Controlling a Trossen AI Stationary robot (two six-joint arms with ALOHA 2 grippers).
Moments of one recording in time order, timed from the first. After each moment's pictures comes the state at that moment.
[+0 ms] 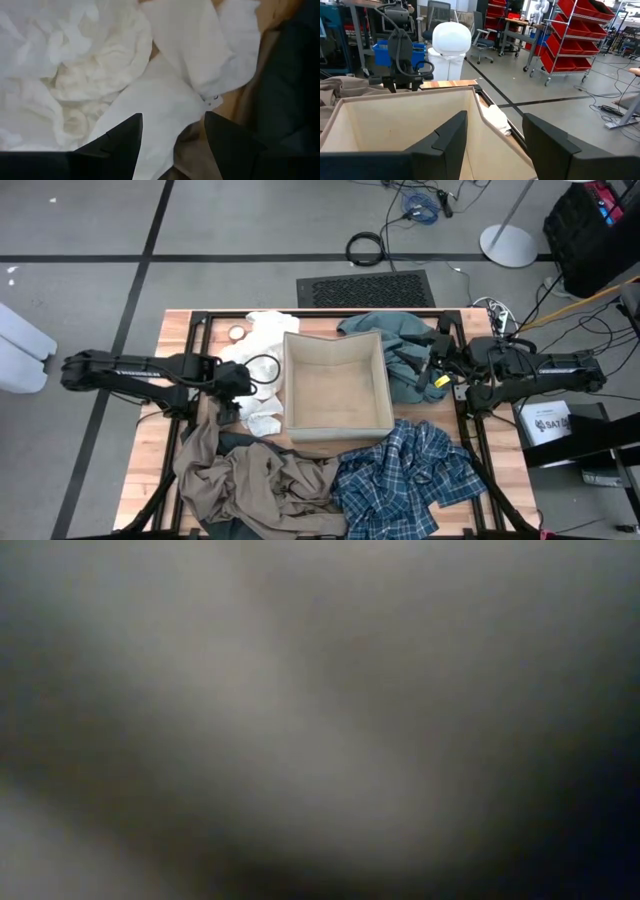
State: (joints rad) left arm 0.06 1.01 0.75 -1.01 0.02 -0.05; right arm 0.05 0.68 0.78 -0.20 0.47 -0.06
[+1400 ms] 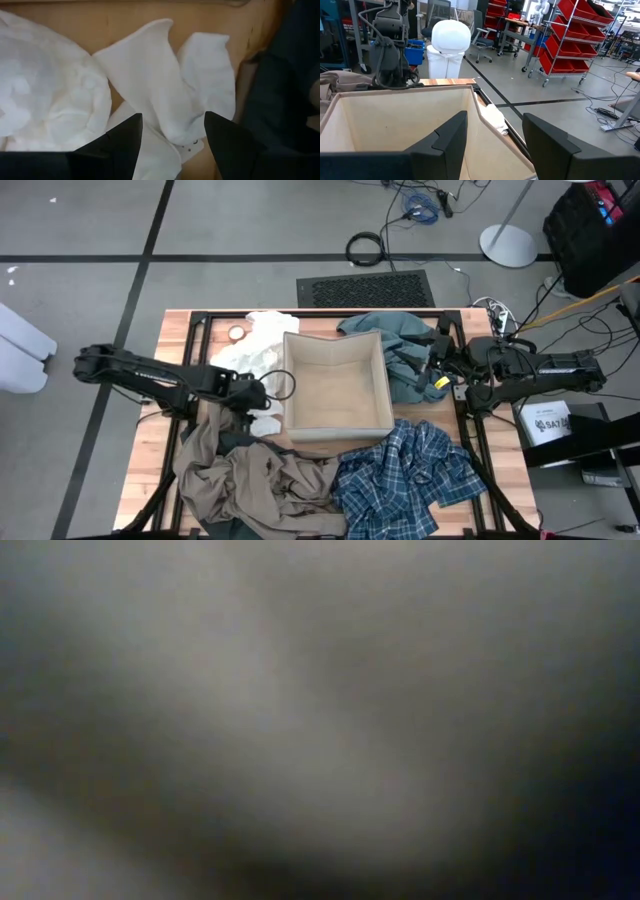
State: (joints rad) left arm -0.07 1.19 0.71 -0.75 0.02 -0.07; right arm 0.05 0.69 0.78 -0.20 0.47 -0.10
